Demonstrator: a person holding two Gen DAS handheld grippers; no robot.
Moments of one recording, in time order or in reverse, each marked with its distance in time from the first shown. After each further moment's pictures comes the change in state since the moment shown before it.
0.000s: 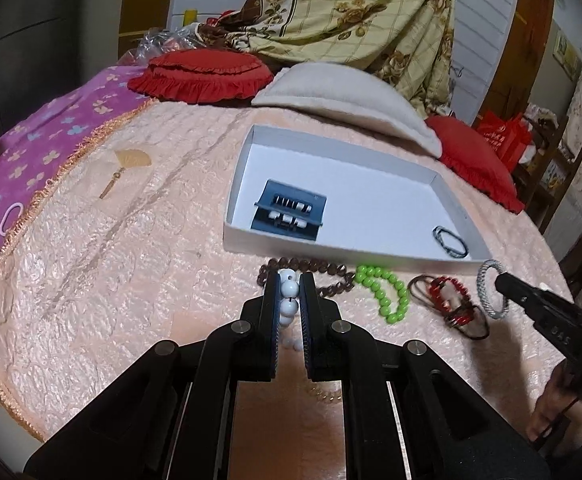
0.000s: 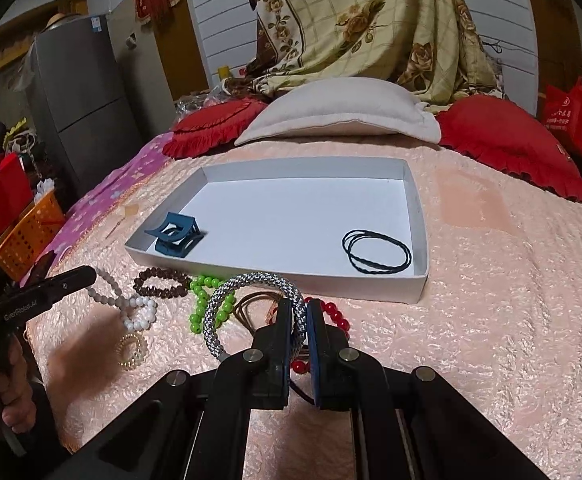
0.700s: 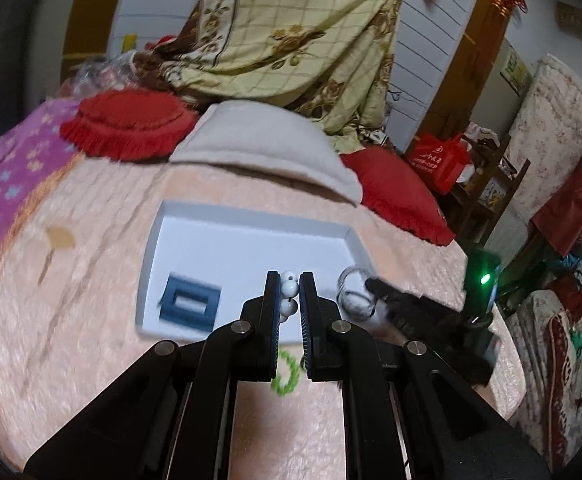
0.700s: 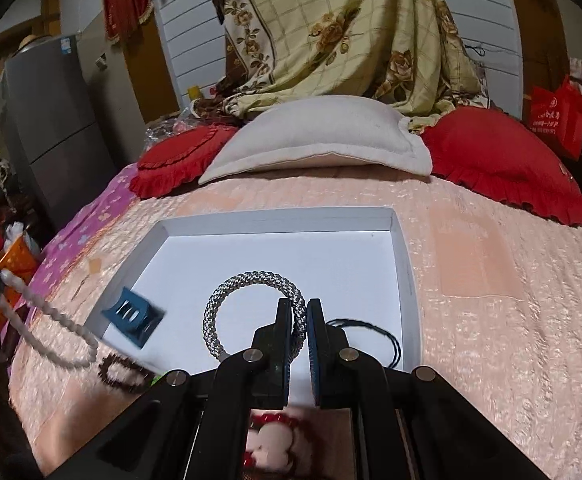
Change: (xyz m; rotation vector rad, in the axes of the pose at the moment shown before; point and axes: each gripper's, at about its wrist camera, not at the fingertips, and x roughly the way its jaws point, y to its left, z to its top) left arm -0.022 -0.061 0.095 0.057 -0.044 -0.206; right arm 0.055 -0.025 0.070 0.070 -0.034 -0.062
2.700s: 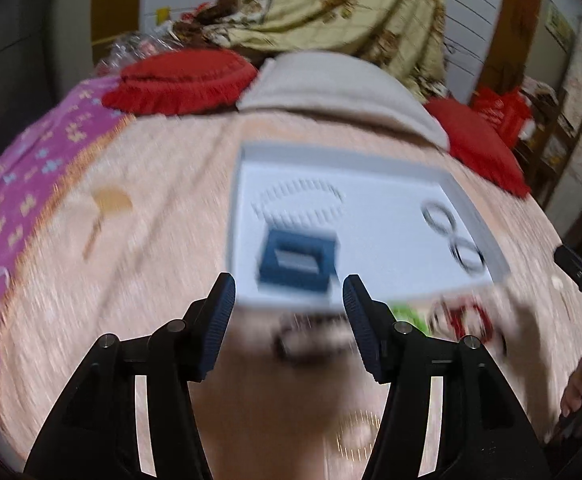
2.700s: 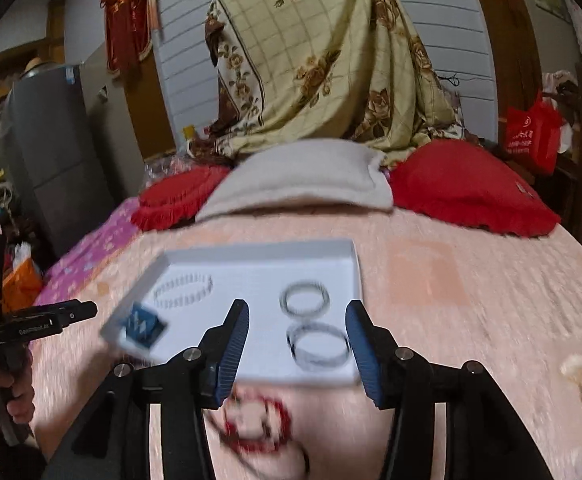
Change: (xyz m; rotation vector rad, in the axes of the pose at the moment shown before) left arm 0.049 0.070 -0.056 0.048 0.150 0.206; right arm -0.090 -0.013 -0.032 -0.006 -0.107 -0.039
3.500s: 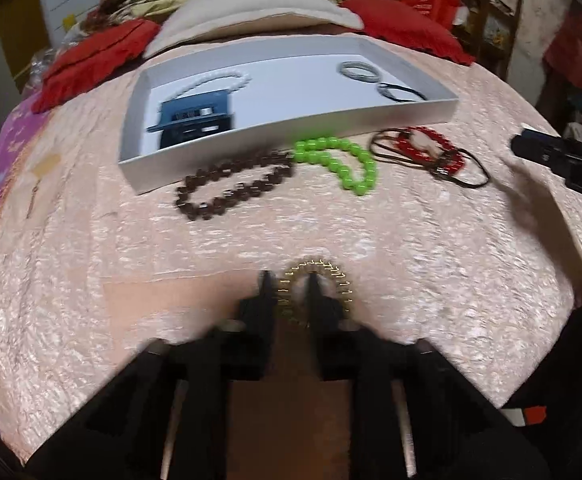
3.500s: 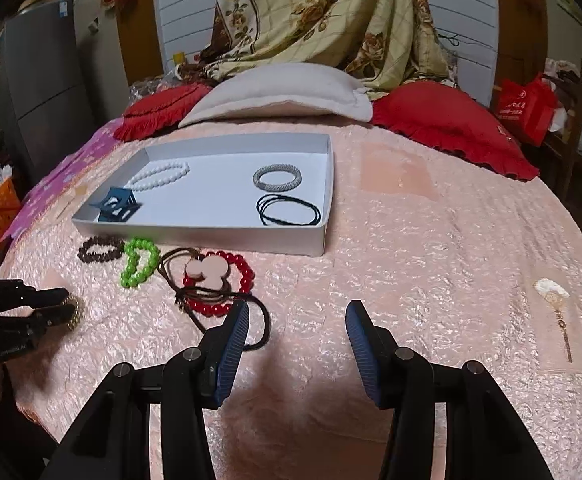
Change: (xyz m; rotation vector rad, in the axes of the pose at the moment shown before) left arm 0.012 -0.052 -0.084 0.326 0.170 -0.069; right arm -0.003 -0.007 -0.059 -0.087 0.204 -0.086
